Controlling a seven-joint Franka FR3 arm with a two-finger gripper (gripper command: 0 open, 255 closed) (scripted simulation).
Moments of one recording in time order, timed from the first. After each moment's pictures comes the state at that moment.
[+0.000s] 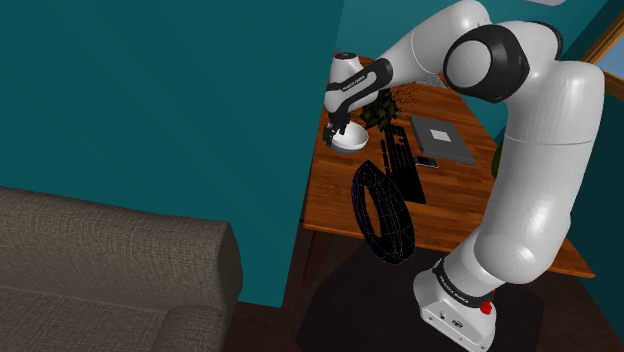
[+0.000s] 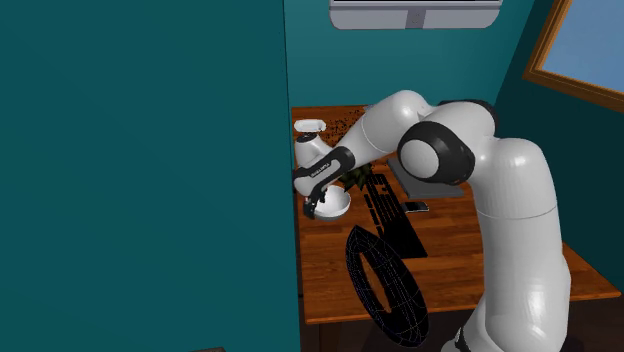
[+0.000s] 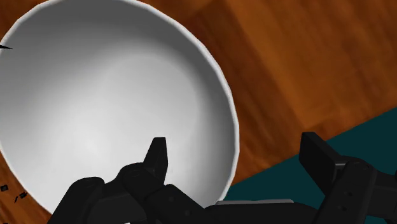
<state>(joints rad) -0.12 0.47 -0.17 -1.91 -0.13 2.39 -0.29</state>
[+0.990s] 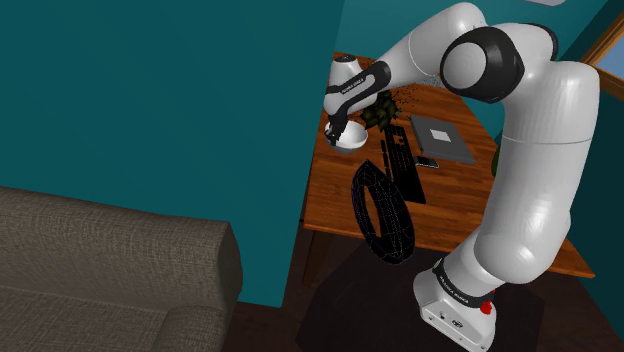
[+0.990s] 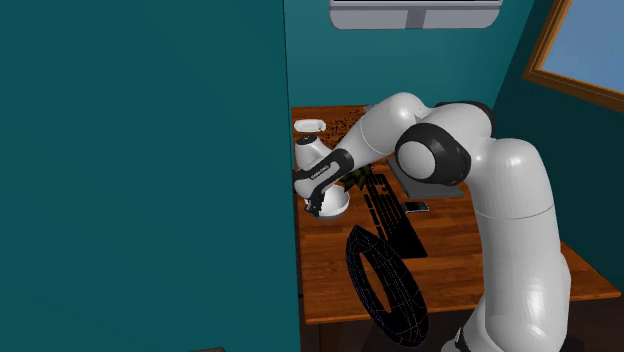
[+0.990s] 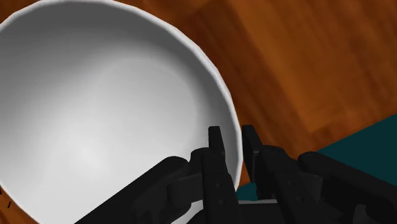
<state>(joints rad) -0.12 0.49 -0.17 -1.91 -0.13 2.40 -0.29</state>
